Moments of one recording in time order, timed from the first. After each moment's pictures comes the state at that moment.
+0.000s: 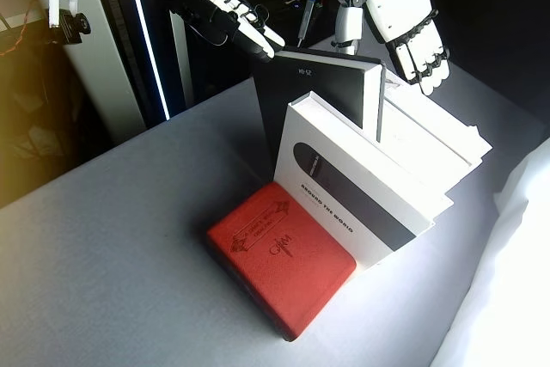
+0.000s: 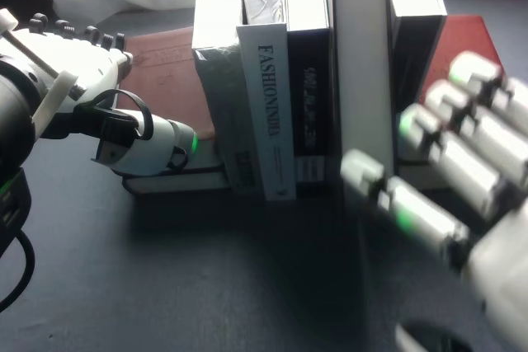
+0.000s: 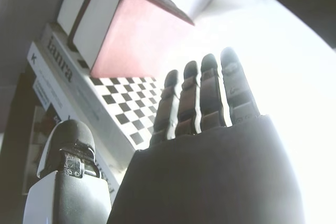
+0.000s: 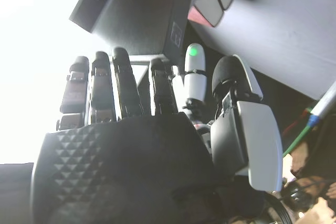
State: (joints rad) left arm -0.15 -0.83 0.50 1.19 1.14 -0.23; right arm -0.09 -0.93 -0.06 1.34 1.45 -2.95
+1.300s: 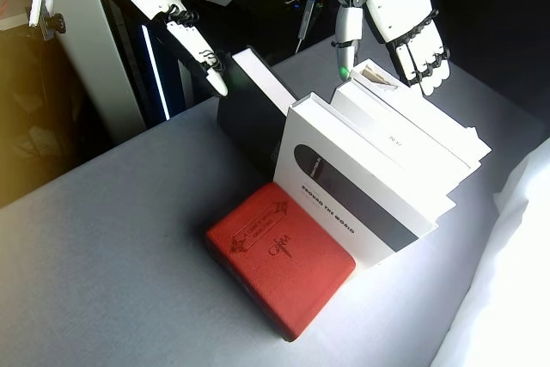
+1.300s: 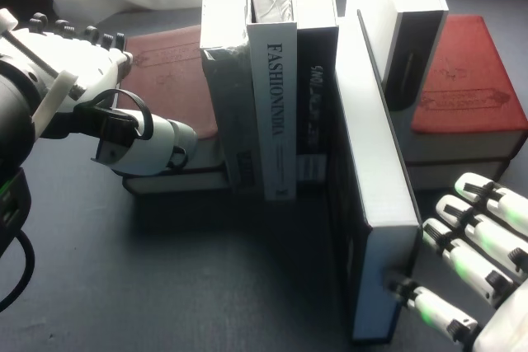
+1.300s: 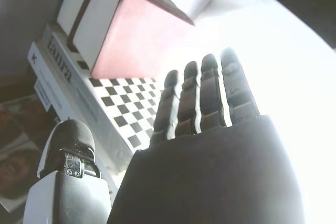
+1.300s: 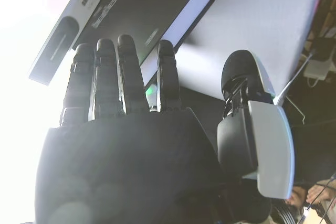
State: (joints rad) left arm -0.15 -0.83 0.50 1.19 1.14 -0.23; right arm -0.18 -0.94 -0.07 1.39 1.42 -2.95
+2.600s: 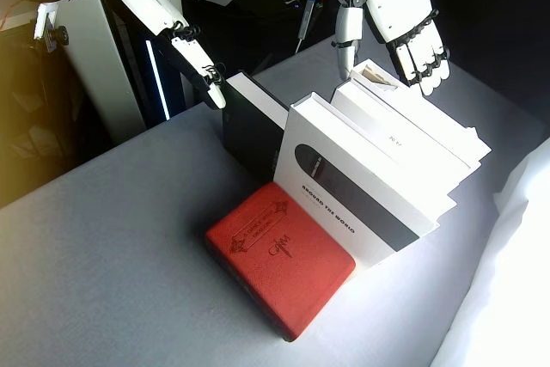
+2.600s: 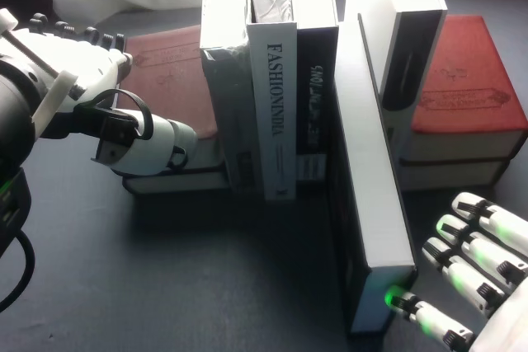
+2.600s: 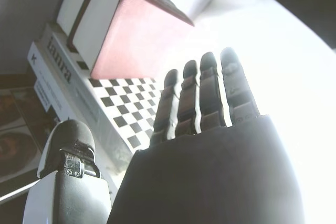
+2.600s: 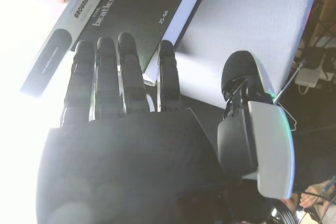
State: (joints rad) left arm -0.15 -0.83 0.50 1.19 1.14 -0.23; right arm -0.23 -0.95 -0.03 1.38 1.39 -2.94
